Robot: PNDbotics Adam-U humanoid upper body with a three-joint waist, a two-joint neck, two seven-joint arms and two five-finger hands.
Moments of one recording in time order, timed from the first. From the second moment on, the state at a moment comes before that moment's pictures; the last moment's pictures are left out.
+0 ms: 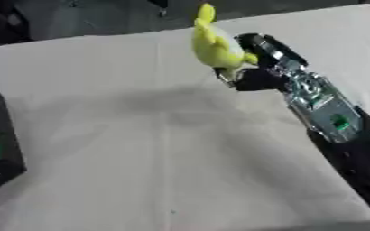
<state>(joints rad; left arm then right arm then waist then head) -0.71 0.88 -0.21 -1.77 0.02 0.23 0.02 -0.73 -0.48 0.32 -1.57 -0.12 0.14 0.12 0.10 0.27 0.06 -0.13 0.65</state>
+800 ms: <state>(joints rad) -0.87 0.86 -0.36 -1.79 -0.05 0.25 -0.22 -0.75 -0.44 0.37 -1.57 -0.13 0.12 0.19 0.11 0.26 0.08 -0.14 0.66</state>
